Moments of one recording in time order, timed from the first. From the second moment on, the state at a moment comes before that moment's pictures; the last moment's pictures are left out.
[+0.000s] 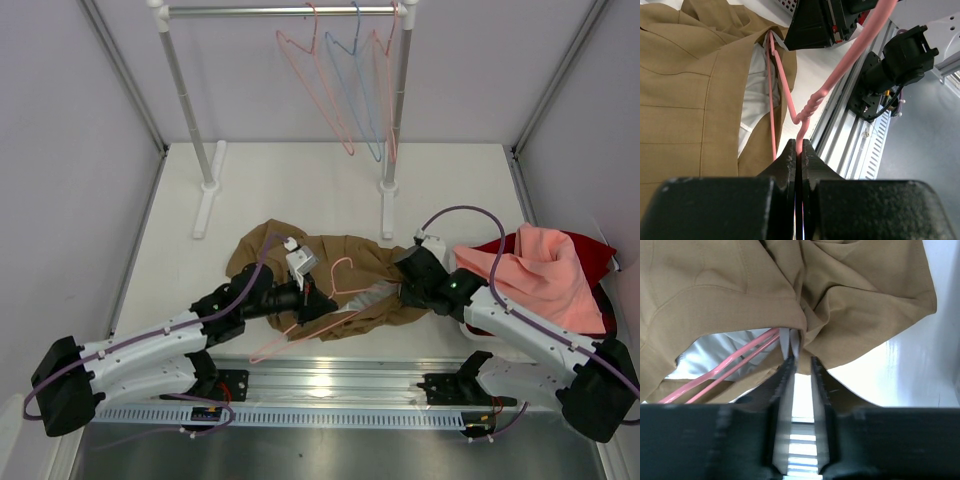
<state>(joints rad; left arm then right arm) -0.95 0.91 0.50 0.12 0.29 -0.40 0.77 1.06 0.74 -0.70 0.34 0.81</state>
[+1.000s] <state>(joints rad) -0.98 0.91 0.43 0.20 0.29 -0.42 0.70 1.04 0.71 -0.67 0.32 0.82</state>
